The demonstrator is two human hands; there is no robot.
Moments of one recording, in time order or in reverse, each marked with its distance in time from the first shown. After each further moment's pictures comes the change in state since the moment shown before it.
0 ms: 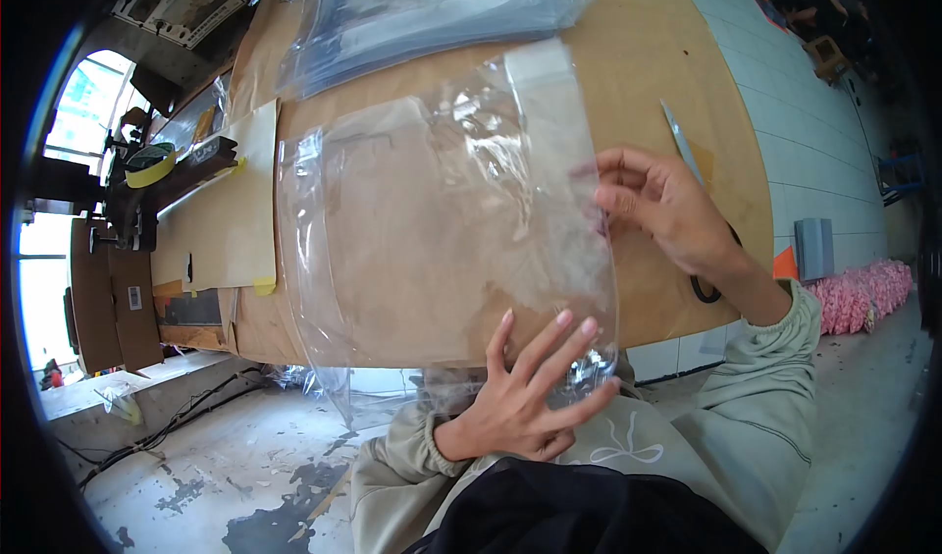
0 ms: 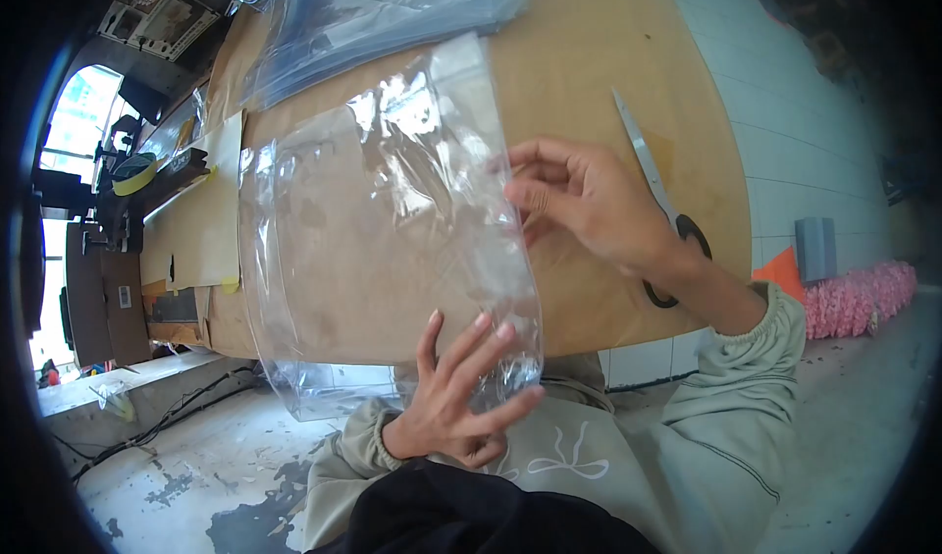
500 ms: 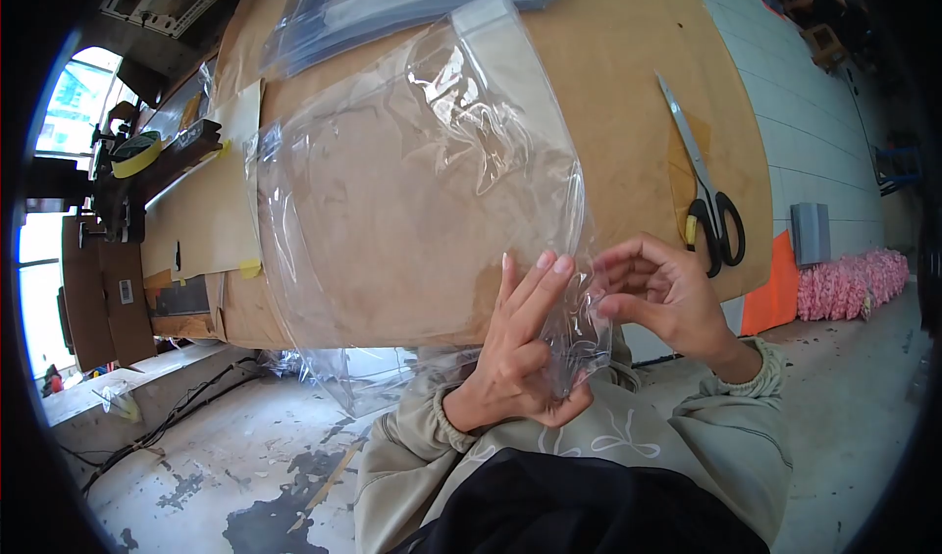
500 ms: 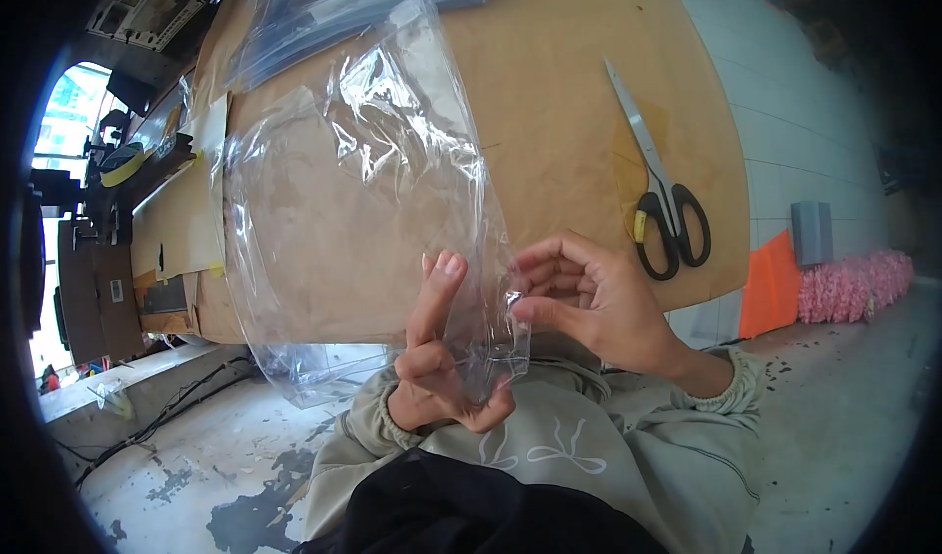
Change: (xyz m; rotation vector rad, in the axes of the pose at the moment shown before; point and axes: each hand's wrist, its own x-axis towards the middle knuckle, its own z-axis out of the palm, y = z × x) left_hand 0.017 -0.016 0.023 -0.244 0.344 0.017; right_hand -0.078 0.038 0.030 0.050 0.032 0.088
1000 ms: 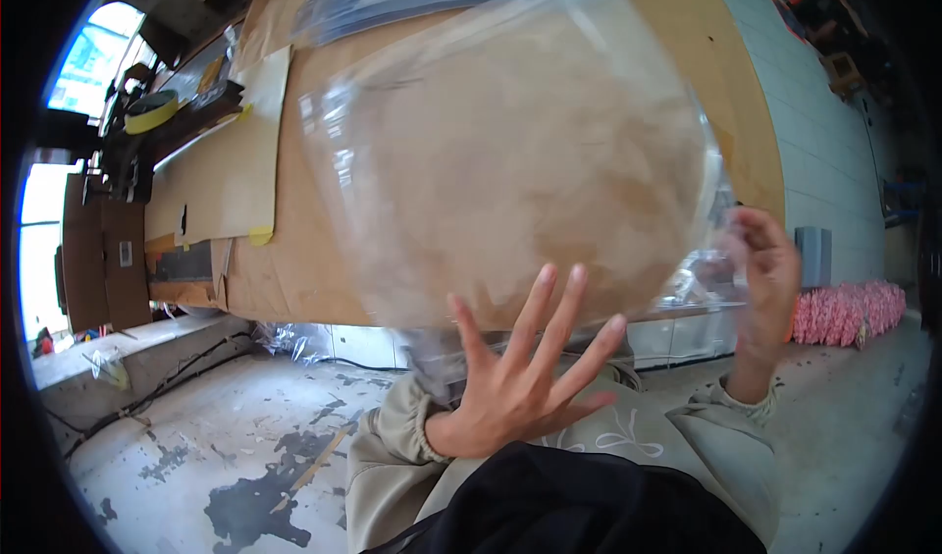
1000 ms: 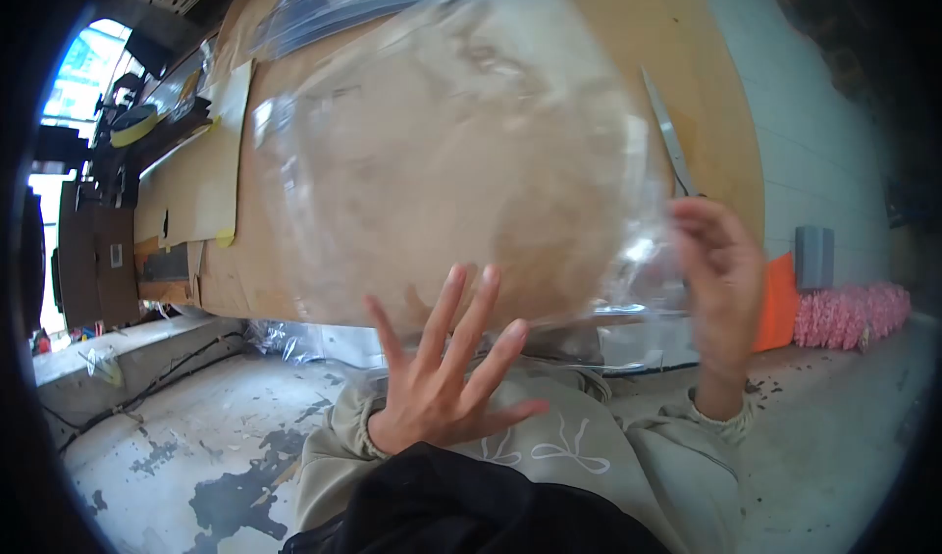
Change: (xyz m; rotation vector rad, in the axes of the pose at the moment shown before) left_hand -0.004 0.055 -0.022 0.656 -0.258 -0.193; right_hand -0.027 -0.007 -0.043 -0.158 0.586 -0.315
